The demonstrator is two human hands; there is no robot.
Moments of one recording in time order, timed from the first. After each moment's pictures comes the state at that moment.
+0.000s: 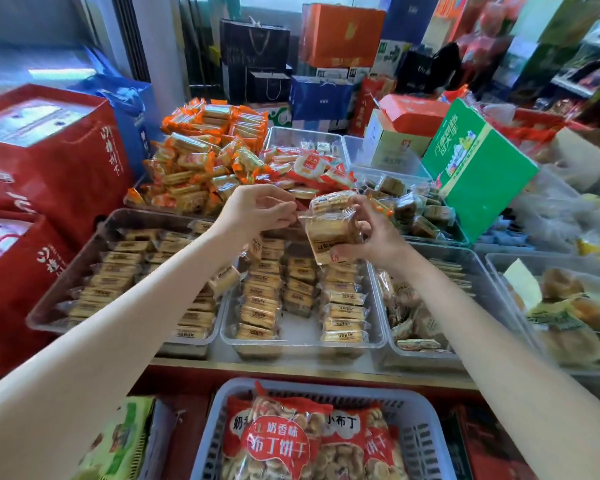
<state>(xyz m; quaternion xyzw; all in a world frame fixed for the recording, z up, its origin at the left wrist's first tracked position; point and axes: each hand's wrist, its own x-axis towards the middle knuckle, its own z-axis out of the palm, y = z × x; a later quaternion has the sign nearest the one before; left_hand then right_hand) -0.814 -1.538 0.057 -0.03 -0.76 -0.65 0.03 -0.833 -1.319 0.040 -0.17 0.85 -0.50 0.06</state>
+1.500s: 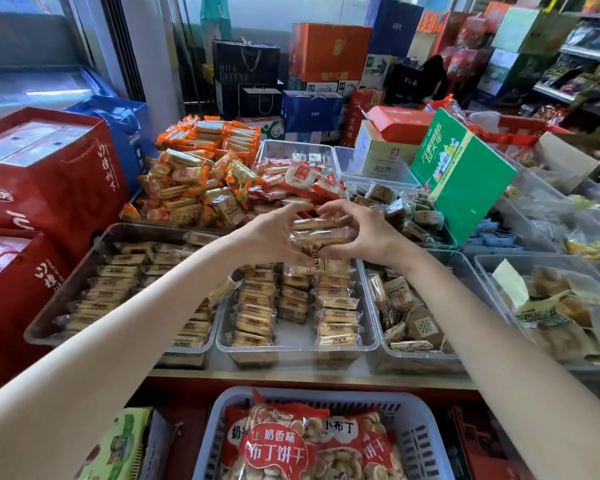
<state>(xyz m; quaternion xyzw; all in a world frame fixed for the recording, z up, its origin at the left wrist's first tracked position) -0.805 -1.515 0.073 -0.16 -0.91 -0.38 -0.09 -0.822 -1.318 0.072 -0.23 0.88 -0.41 0.06</state>
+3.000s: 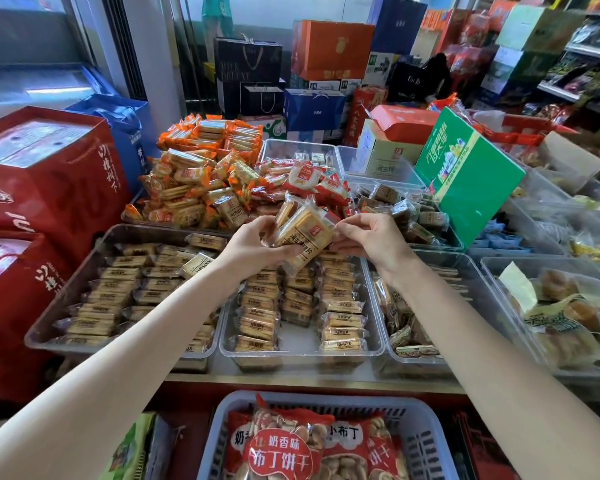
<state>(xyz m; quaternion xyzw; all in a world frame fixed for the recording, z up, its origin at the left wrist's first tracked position) -0.806 -1.532 0.038 0.00 -0.82 -0.57 -0.03 -0.818 -1.334 0.063 -0.02 0.76 -0.64 0.05</state>
